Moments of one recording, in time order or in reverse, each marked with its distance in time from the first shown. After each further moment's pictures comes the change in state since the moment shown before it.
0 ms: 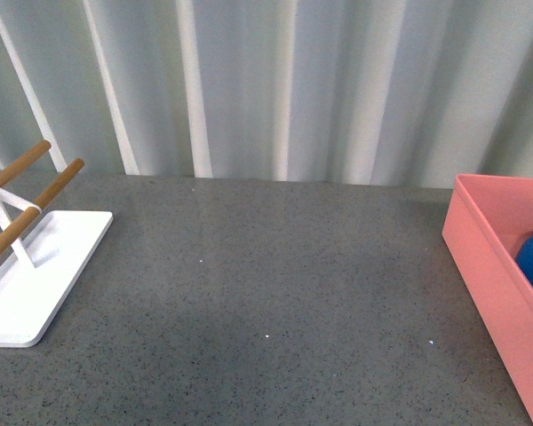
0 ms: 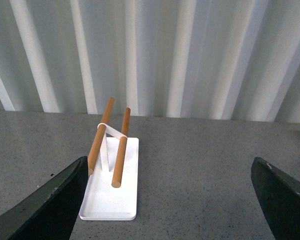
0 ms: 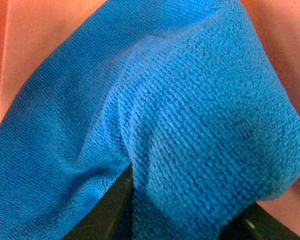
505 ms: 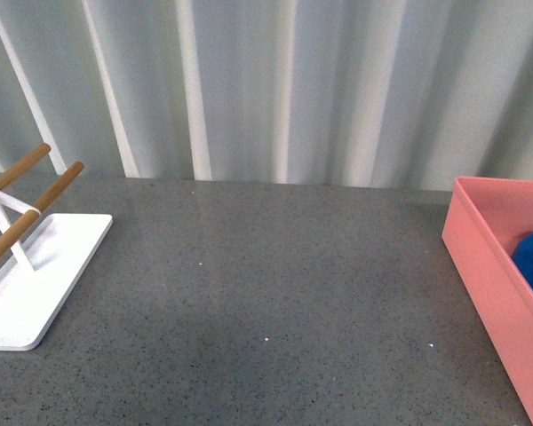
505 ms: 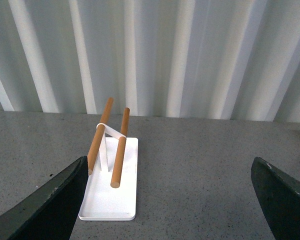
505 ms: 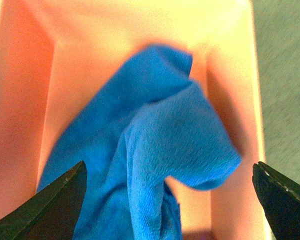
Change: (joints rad) left arm 0.000 0.000 0.000 0.000 0.000 0.000; right arm 0.012 -0.157 0.012 0.017 -0.053 0.079
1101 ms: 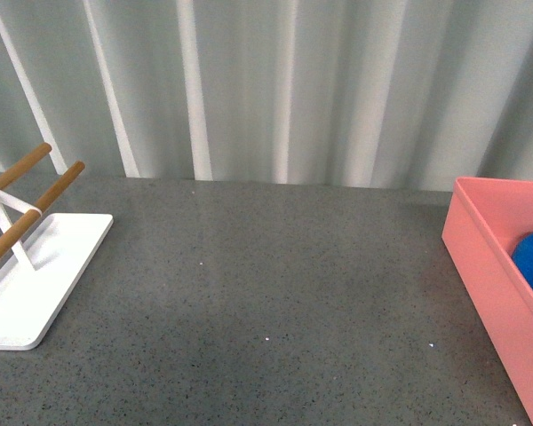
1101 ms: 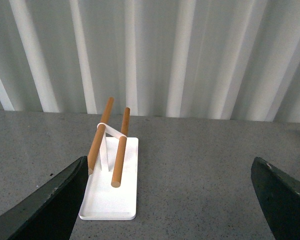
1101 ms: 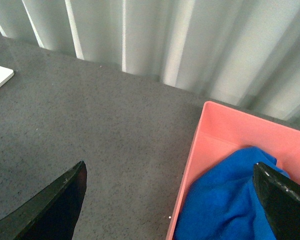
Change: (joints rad) left arm 0.000 0.000 0.000 0.000 0.000 0.000; right arm 0.454 -0.903 -0.500 0.043 0.030 0.124
